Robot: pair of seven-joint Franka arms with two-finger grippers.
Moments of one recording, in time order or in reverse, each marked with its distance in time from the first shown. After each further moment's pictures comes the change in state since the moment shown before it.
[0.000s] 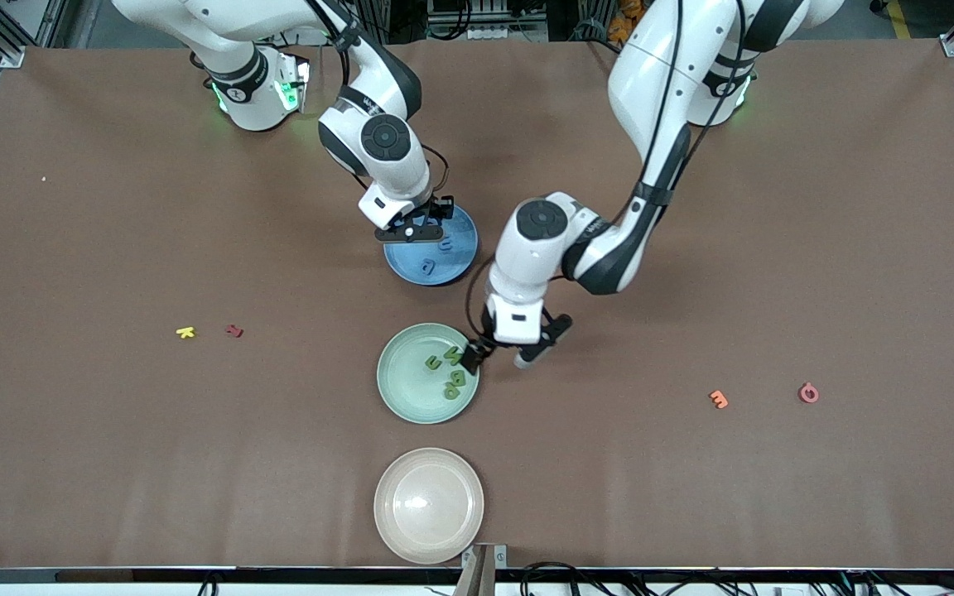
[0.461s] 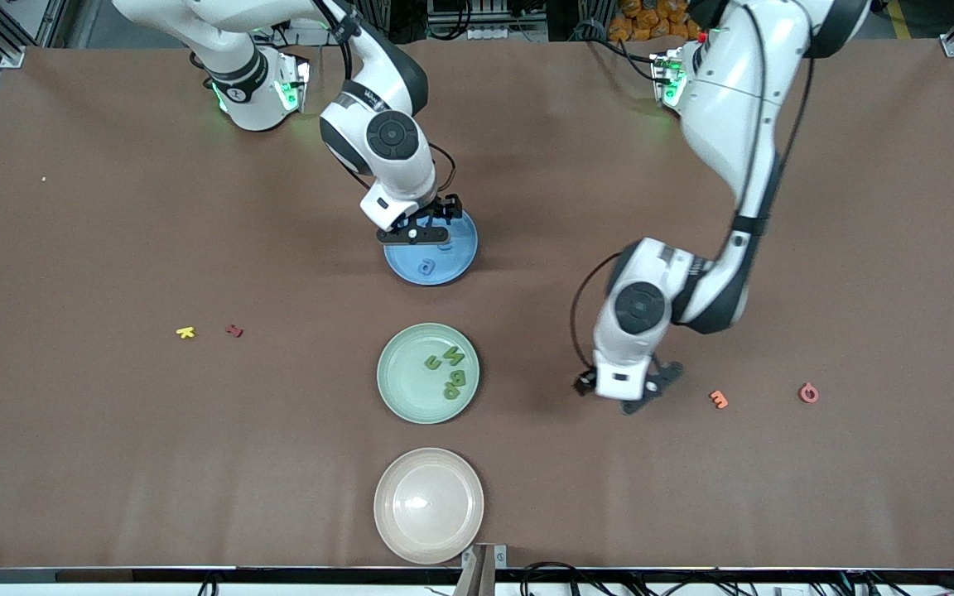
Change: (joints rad) left arm 0.232 -0.033 0.022 -0.032 0.011 -0.369 0.427; right arm 0.000 -0.011 0.003 0.116 -0.001 -0.155 0.001
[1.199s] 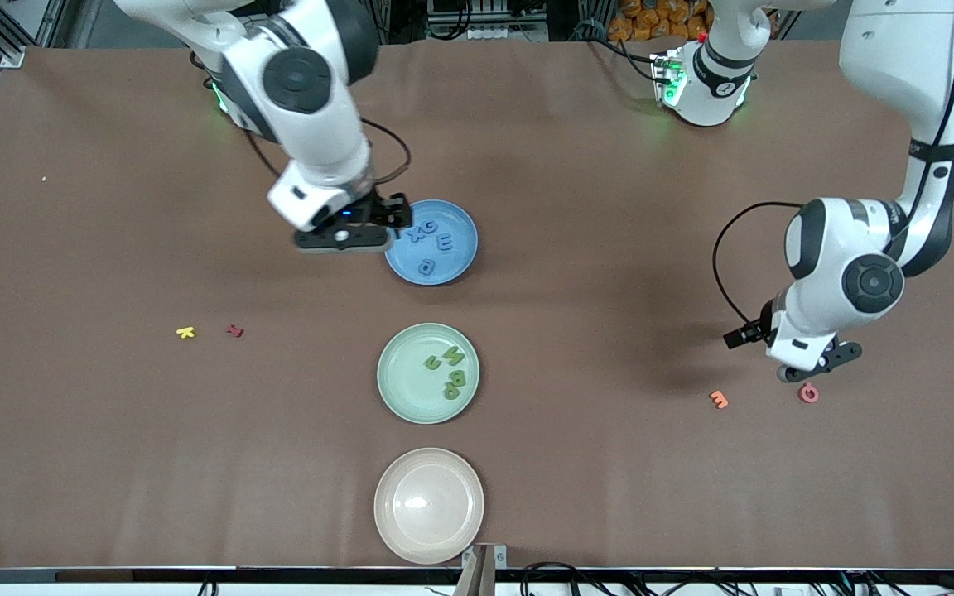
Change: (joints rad) left arm 0.349 -0.376 -0.007 -0.439 0.001 -0.037 0.618; right arm -0.124 -0.177 -0.062 0.310 -0.011 -0.381 -0.224
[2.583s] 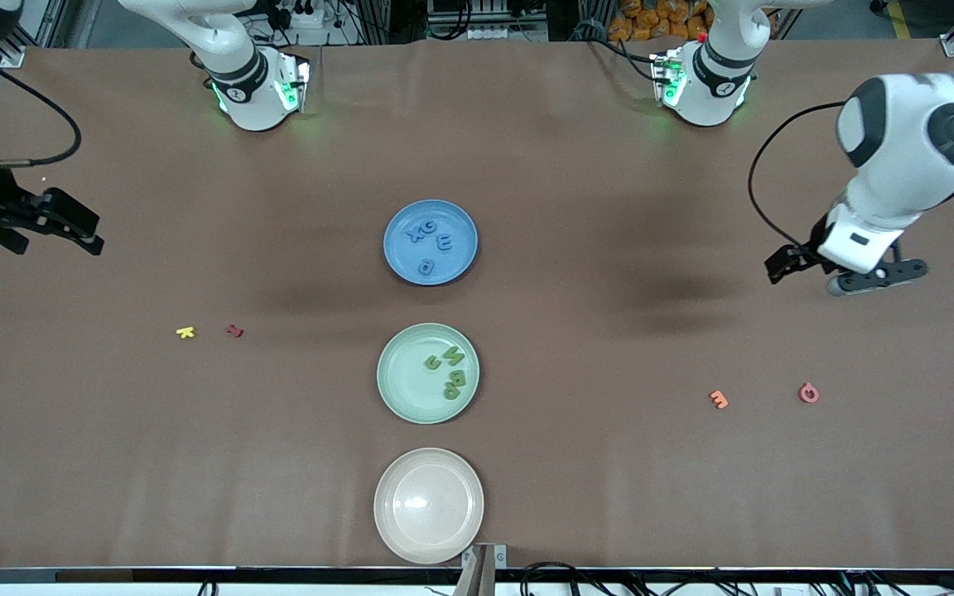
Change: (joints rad) left arm 0.060 -0.446 -0.006 -0.287 0.000 0.007 0.233; right arm -0.172 -0.141 -0.415 0.248 0.093 -0.258 -0.565
